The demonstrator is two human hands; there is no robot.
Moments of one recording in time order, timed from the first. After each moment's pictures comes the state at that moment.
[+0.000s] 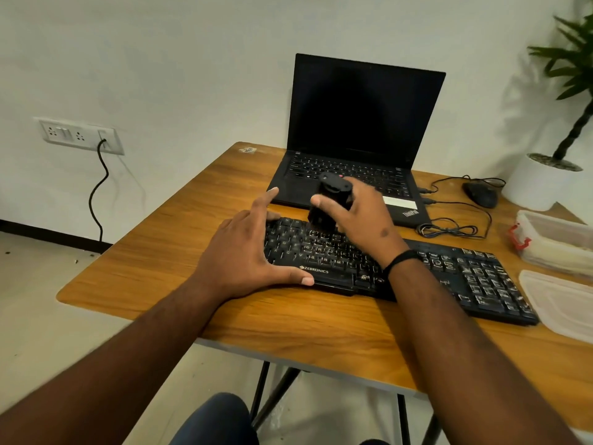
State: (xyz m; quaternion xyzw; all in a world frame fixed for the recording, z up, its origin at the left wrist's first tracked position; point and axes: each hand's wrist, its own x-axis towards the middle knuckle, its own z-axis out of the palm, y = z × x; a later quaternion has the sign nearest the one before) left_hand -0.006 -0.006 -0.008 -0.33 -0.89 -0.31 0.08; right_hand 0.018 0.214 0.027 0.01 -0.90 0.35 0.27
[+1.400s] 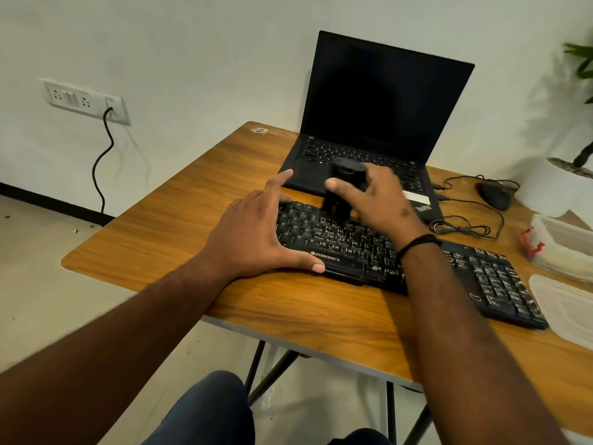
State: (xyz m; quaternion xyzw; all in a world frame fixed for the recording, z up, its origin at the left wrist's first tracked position) left_hand -0.005 -0.006 -0.006 -0.32 -0.89 -0.31 0.08; right_hand 0.021 0.213 0.044 0.02 -0.91 0.38 0.19
